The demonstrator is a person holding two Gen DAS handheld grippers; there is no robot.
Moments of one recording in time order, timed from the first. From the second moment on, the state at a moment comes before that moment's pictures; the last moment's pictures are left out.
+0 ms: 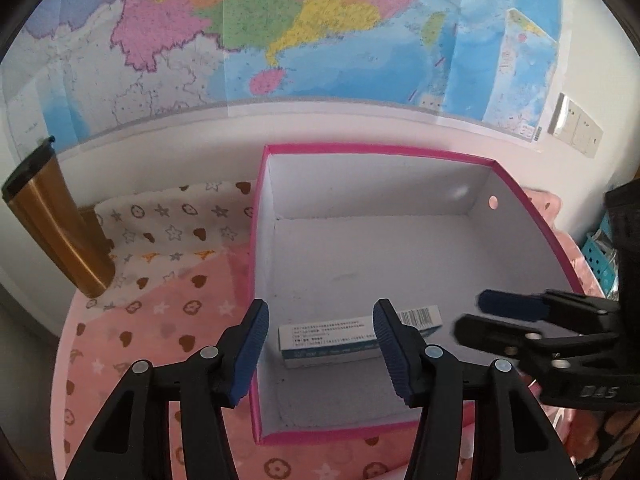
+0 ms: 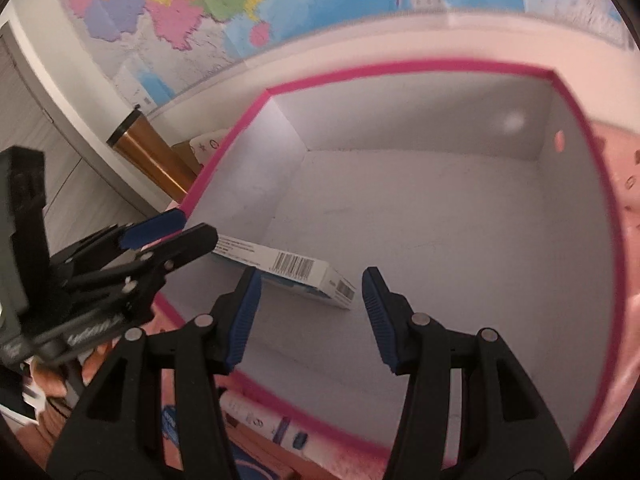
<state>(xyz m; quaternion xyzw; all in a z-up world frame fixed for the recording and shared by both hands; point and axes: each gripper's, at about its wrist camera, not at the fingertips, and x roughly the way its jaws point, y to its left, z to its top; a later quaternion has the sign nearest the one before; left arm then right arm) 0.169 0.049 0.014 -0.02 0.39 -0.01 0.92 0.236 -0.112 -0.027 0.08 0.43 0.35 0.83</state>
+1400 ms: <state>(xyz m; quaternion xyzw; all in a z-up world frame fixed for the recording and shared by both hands) 0.041 -0.144 -0.075 0.03 0.44 -0.34 0.83 0.055 -0.298 -0.110 0.15 0.45 0.16 0.87</state>
